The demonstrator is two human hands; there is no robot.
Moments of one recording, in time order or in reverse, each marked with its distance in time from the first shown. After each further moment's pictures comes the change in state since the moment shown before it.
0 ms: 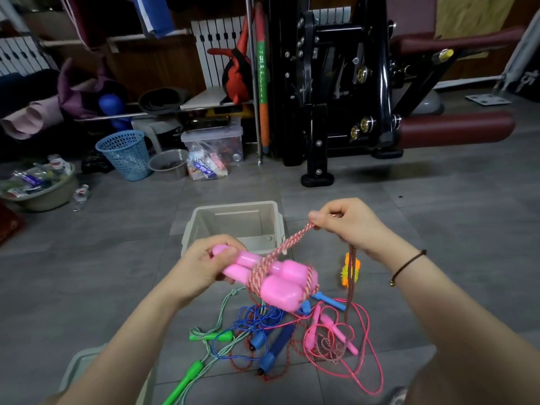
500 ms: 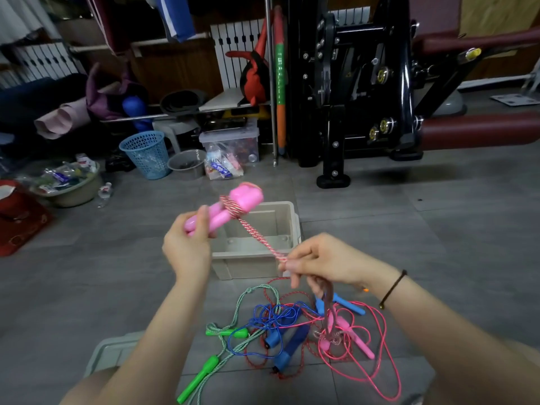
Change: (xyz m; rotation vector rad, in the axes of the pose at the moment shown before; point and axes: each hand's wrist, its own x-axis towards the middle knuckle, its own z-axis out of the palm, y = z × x) left_hand 0.009 -0.002 -0.019 0.312 1.116 -0.001; right_hand -0.019 -0.008 0.062 0.125 -0.588 0.107
